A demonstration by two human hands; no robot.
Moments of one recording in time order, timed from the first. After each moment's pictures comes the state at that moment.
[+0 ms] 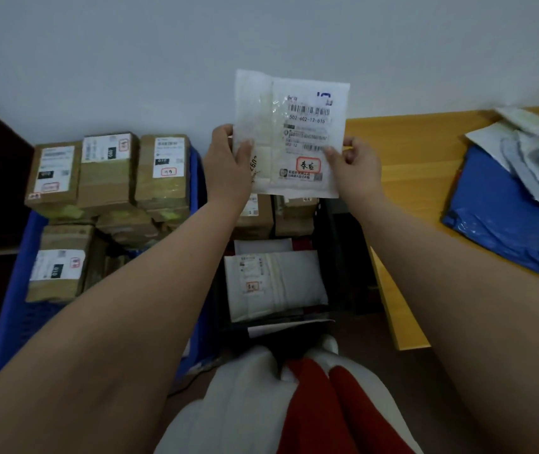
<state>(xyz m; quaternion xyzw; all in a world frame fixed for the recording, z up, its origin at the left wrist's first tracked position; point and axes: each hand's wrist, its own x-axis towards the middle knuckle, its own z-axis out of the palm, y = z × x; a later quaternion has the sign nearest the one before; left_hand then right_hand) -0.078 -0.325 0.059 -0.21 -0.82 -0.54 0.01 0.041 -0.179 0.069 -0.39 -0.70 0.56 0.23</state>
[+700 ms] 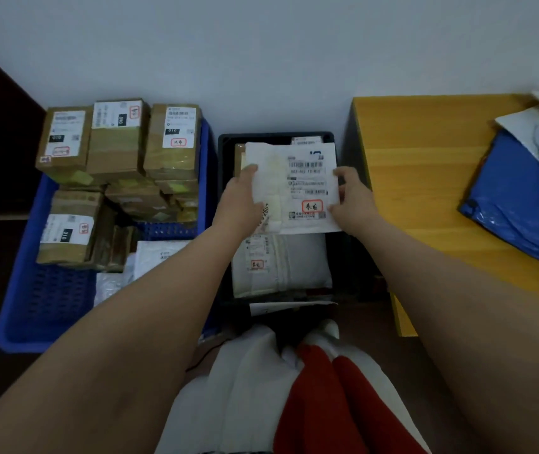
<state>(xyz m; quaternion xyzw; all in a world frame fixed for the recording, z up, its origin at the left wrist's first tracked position) -0.036 -0.369 -0.002 -0.23 -0.90 -0.32 -0.21 0.083 -0.196 0.000 -0.37 -0.83 0.42 0.00</state>
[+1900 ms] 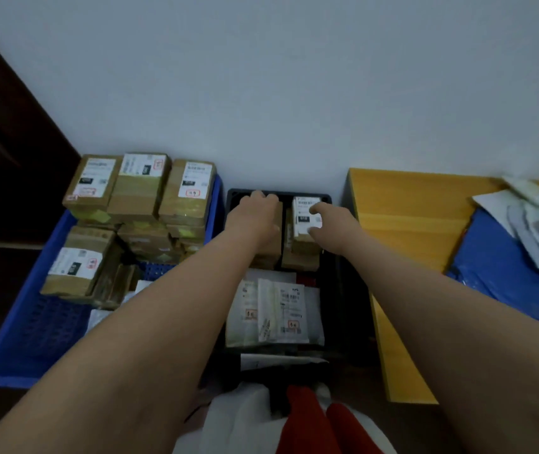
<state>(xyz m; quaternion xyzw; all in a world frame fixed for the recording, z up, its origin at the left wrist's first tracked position) -0.053 -0.336 0.082 -0.35 -0.92 -0.09 -0.15 0.037 -0.196 0.077 -0.25 -0.93 0.23 -0.10</state>
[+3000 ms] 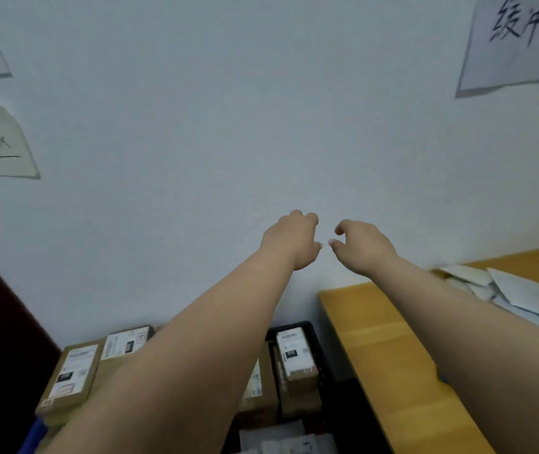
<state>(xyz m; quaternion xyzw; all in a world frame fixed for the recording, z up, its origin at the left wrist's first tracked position) -0.056 -0.216 0.285 -0.51 -0.85 -0.10 0.02 0.048 -0.121 0.266 -0.37 -0.90 0.16 0.15</state>
